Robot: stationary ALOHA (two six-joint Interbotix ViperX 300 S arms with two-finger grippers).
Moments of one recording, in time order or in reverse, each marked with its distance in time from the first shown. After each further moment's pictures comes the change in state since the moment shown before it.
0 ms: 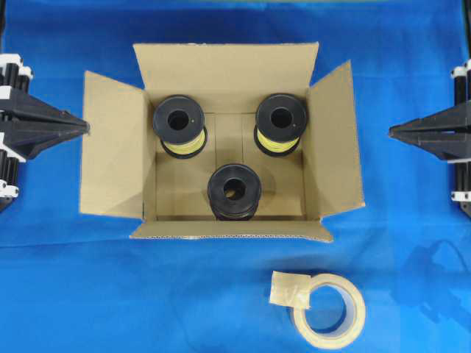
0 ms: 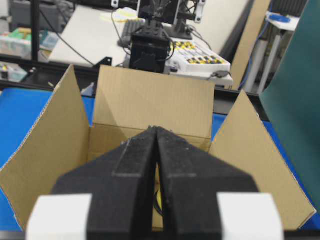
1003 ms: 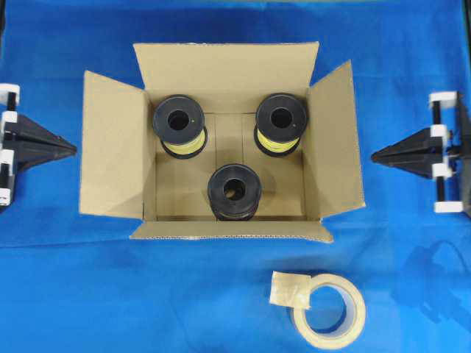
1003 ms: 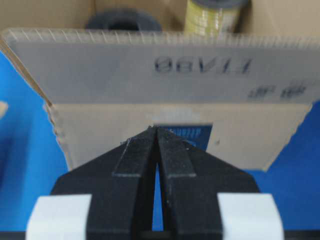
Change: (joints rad) left arm 0.040 -0.170 0.186 -0.034 0.393 -0.043; right arm -0.003 0.150 0.150 0.129 0.098 0.008
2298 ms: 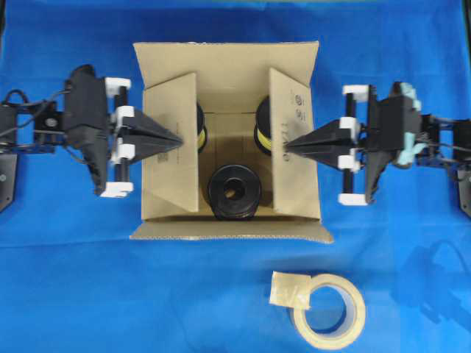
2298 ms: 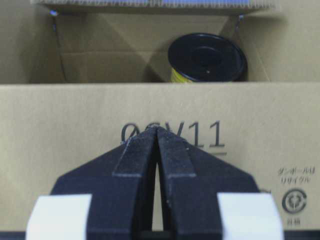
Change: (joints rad) left arm 0.017 0.819 -0.370 0.000 -0.411 0.069; right arm -0.014 0.535 -0.333 0.017 -0.256 -0.020
